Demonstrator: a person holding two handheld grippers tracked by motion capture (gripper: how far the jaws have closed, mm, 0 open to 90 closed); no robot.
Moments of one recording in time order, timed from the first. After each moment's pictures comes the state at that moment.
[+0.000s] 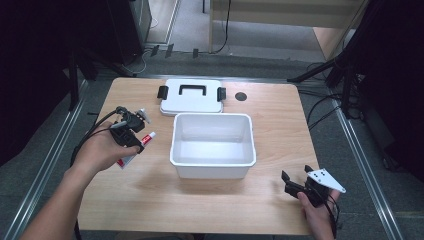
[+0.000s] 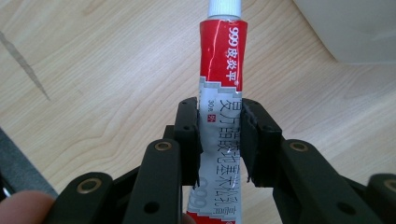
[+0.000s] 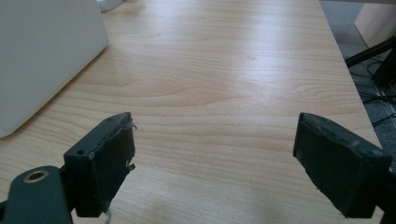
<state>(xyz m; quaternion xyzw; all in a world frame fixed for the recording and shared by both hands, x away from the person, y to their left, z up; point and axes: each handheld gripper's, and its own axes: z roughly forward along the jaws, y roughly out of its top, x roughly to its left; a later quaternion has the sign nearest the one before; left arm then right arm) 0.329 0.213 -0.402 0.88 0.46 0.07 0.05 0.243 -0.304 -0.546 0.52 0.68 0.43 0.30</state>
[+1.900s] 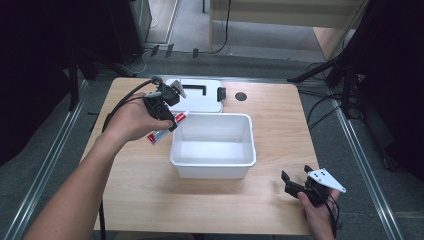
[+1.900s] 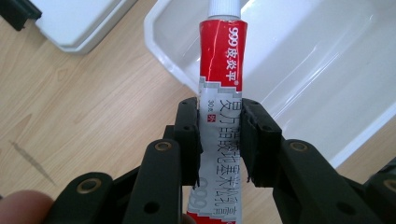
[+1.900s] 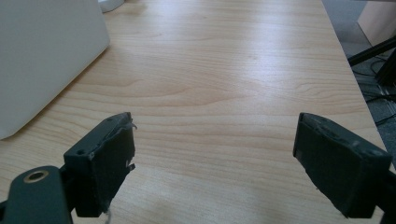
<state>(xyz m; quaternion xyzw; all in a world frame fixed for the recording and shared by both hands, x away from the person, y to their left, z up) 0.370 0.128 -0.342 0.91 0.40 0.05 0.10 0.243 -0.304 -0.546 0.52 0.68 0.43 0.29</state>
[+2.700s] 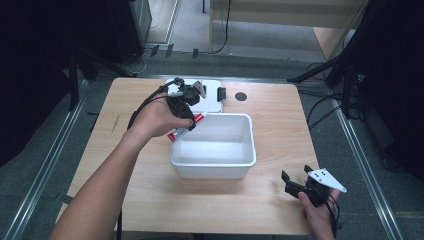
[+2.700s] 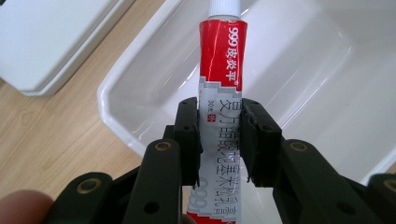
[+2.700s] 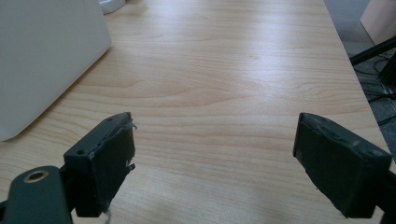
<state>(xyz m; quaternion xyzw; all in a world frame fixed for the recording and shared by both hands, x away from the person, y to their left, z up) 0.394 0.086 -0.361 0.92 0.38 0.03 0.11 0.243 -0.305 -0.546 0.52 0.67 0.44 0.29</state>
